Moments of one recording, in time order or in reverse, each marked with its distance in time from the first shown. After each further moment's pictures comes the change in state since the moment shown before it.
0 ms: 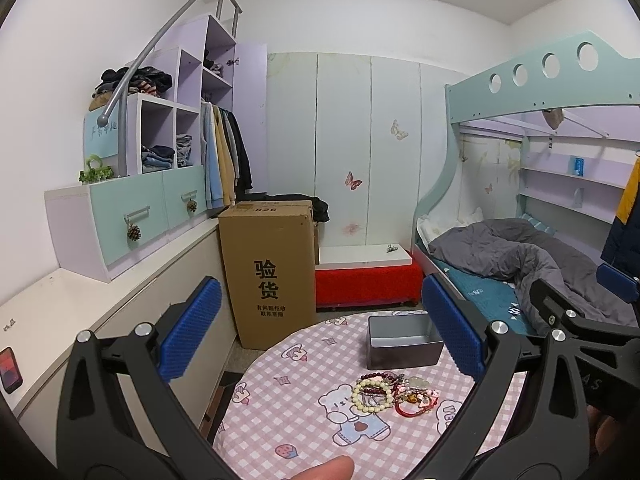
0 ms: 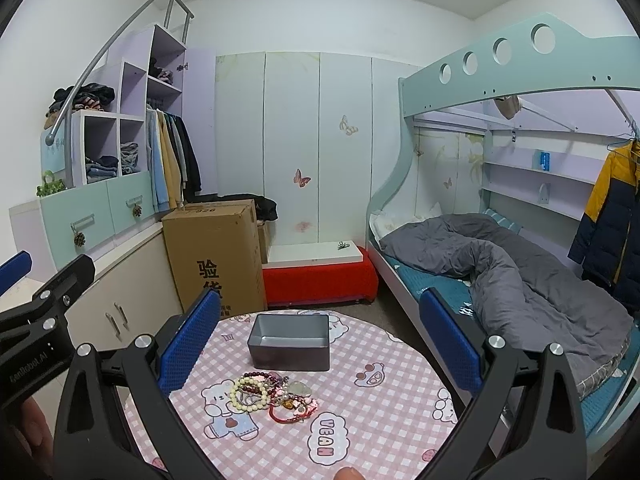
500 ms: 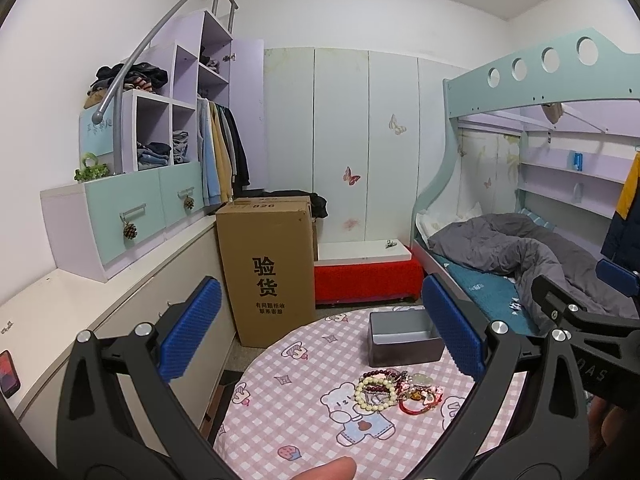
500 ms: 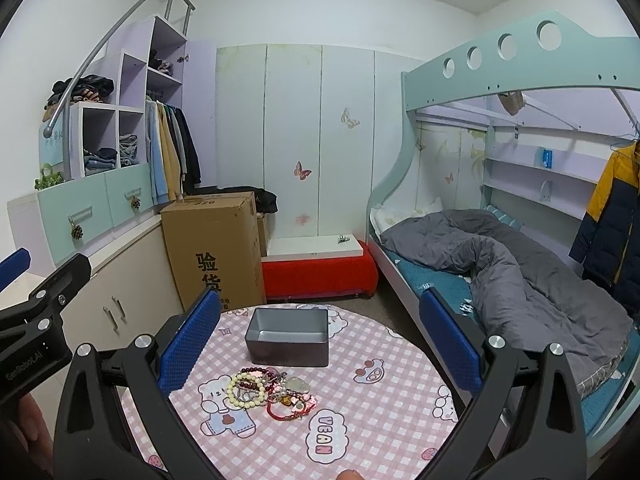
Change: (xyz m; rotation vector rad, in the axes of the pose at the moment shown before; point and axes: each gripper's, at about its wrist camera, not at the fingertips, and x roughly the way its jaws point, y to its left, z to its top) left arm 0.015 0.000 -0.008 0.013 0.019 -0.007; right arm 0.013 -0.001 -0.008 -0.006 0.026 0.007
